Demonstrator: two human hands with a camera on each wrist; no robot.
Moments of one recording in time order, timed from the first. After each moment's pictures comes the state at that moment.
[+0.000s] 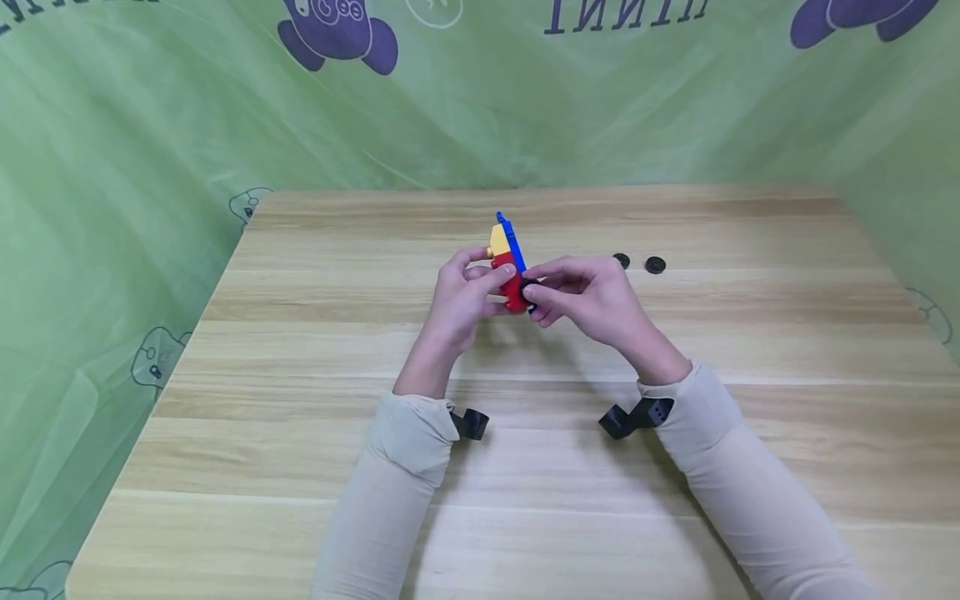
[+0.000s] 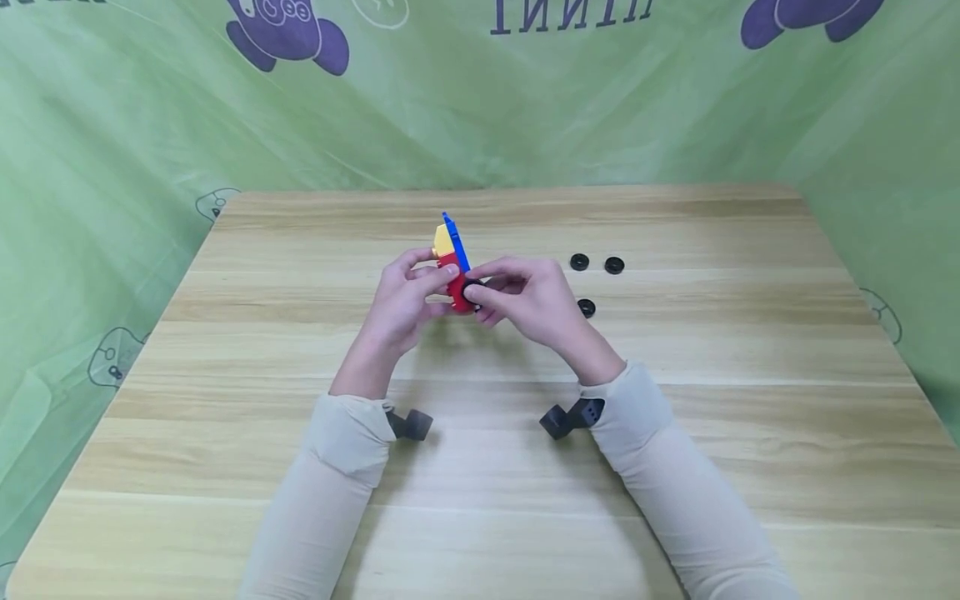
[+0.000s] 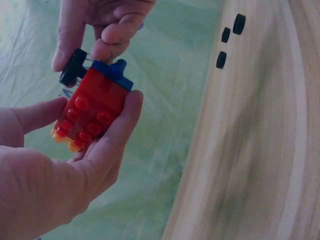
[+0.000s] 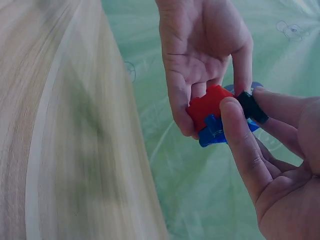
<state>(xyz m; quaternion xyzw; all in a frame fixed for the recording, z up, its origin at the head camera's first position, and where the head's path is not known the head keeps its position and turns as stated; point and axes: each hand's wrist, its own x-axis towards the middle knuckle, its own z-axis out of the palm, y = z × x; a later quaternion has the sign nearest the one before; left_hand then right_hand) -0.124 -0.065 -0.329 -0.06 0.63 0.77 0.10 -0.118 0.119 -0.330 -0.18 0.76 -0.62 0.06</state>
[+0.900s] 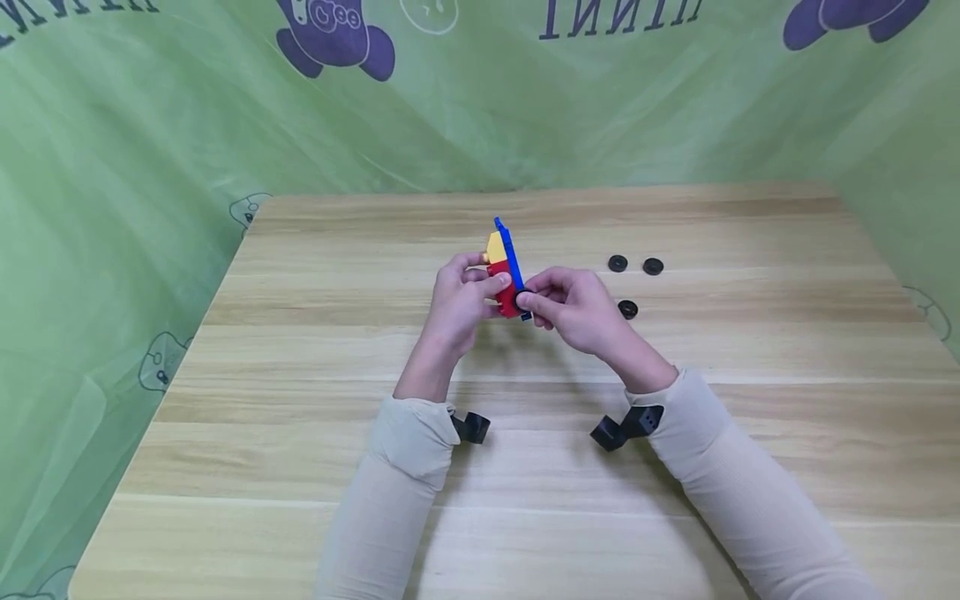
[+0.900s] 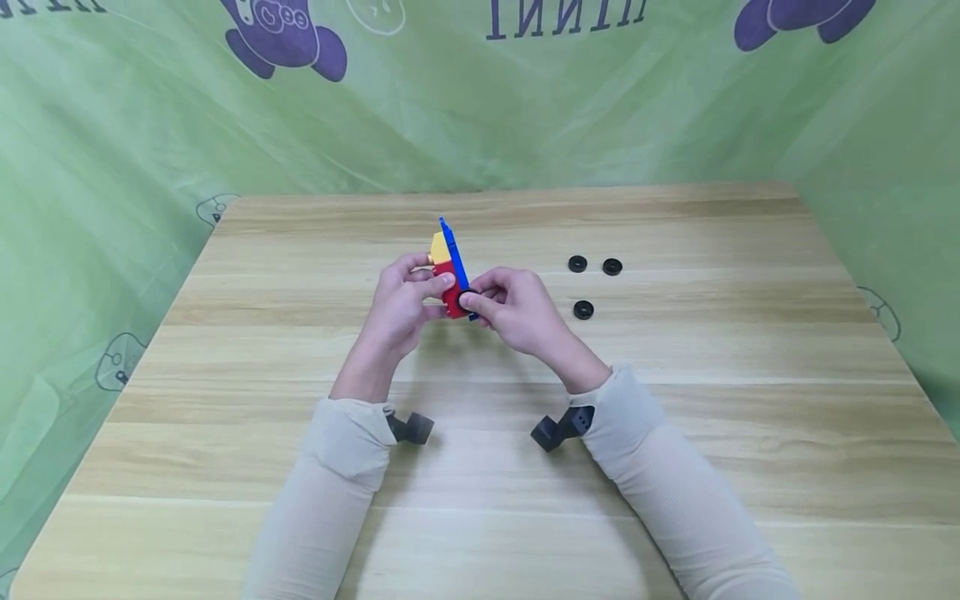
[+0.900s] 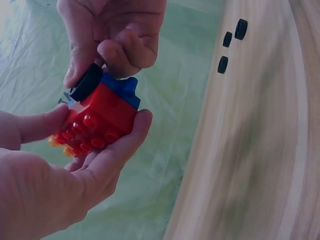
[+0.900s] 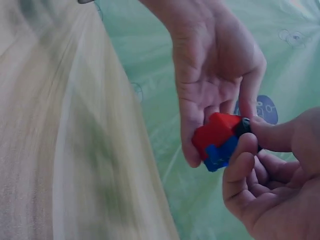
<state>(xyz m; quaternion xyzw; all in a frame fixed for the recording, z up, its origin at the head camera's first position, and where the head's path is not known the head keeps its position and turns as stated) -0.119 -0.063 -0.325 -0.08 0.65 0.75 0.09 -0.114 0.106 -0.331 -0.10 0.83 -0.55 0.11</state>
